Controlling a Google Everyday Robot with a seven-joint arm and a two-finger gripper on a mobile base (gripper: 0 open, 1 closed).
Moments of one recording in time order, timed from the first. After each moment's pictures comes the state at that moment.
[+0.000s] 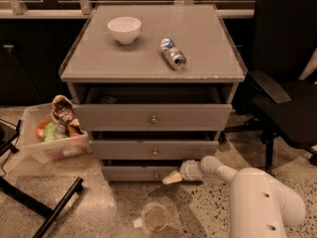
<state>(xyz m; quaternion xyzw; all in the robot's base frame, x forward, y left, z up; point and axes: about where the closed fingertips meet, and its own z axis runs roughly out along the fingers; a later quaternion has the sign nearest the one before) 0.697 -0.120 0.213 -0.35 0.85 0.21 0.34</state>
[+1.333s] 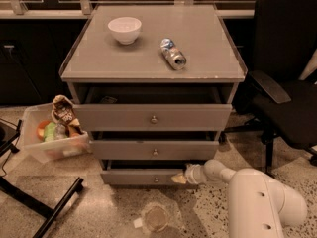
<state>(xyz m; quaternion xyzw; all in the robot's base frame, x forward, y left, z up) 0.680 -0.145 0.181 -0.33 0.87 0.19 0.30</state>
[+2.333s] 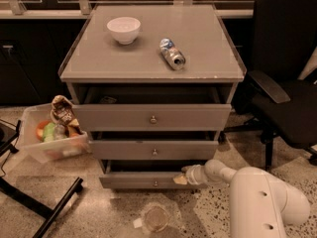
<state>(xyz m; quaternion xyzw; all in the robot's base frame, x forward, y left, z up) 0.680 -0.146 0.191 -0.33 0.87 0.19 0.30</state>
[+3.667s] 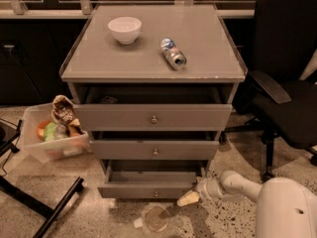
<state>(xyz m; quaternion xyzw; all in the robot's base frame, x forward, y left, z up) 0.589 -0.173 0.206 -0.33 0.87 0.26 0.27</state>
